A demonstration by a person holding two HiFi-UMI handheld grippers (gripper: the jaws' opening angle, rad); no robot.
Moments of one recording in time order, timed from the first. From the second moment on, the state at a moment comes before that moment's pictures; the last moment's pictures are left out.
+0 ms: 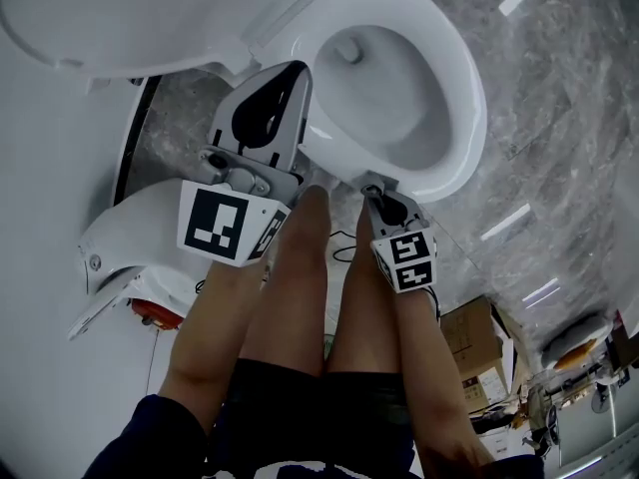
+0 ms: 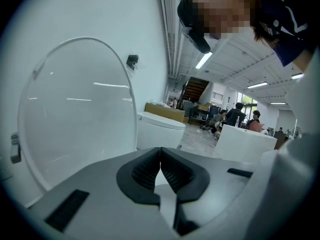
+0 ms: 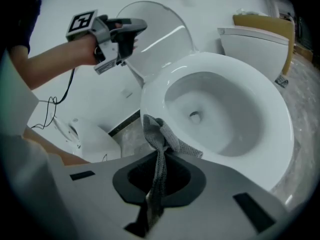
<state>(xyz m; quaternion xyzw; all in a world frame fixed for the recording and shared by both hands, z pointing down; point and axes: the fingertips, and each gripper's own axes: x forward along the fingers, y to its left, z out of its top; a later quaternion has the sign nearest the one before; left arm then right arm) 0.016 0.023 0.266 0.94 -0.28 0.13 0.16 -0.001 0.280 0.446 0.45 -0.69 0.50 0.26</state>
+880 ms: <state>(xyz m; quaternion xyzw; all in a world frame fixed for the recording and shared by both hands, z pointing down) 0.042 0.031 0.267 0.95 -0.25 0.14 0.16 -0.004 0.306 0.445 0.42 -0.72 0.47 0.27</state>
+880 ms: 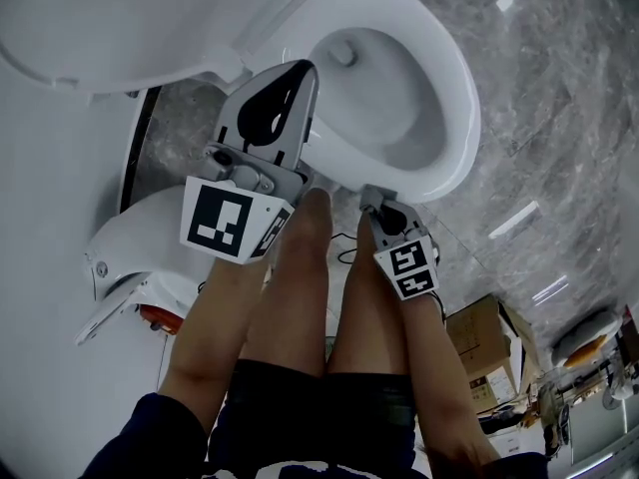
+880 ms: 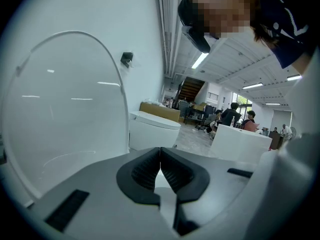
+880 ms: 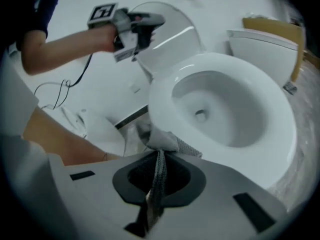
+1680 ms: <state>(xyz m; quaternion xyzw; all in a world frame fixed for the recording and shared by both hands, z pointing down) 0.060 0.043 0.272 0.94 -0.25 0.15 0.16 0.152 0.347 0.459 0.49 -0.65 0.44 0.39</state>
